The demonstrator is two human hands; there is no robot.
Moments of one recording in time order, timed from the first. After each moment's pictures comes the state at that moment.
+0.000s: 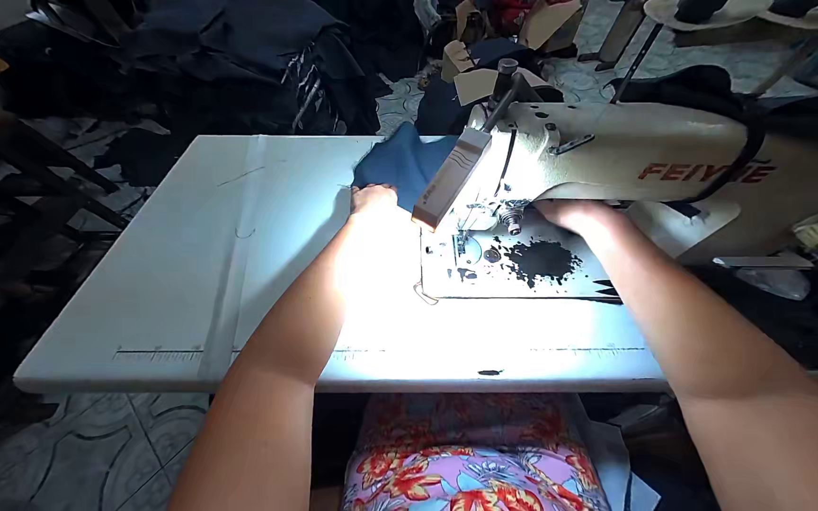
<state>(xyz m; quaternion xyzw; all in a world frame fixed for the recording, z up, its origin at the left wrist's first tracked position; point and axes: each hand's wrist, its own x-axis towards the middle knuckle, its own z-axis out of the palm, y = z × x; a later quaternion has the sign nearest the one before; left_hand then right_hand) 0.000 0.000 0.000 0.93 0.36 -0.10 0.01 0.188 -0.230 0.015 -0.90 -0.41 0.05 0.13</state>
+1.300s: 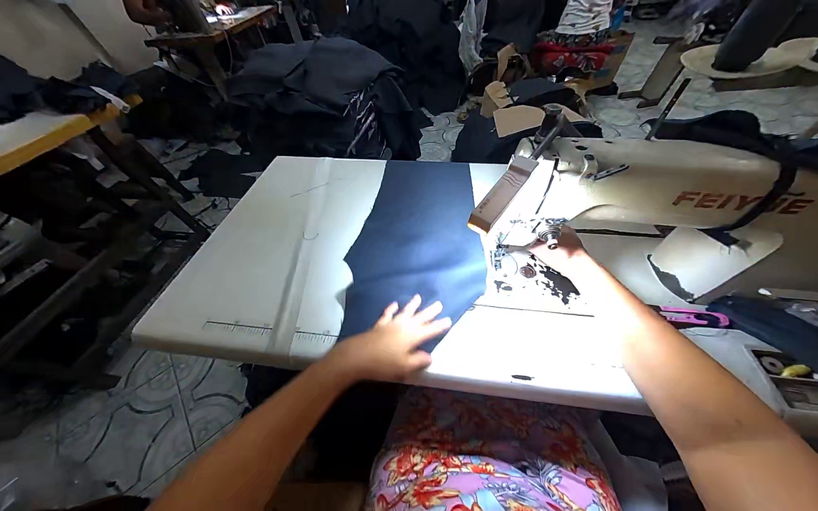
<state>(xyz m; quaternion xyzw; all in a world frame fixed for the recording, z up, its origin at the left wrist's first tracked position) -0.186 -0.103 -0.015 0.95 0.12 -0.11 0.26 0.150 -0.194 -0.020 -0.87 -0.42 0.13 0.22</state>
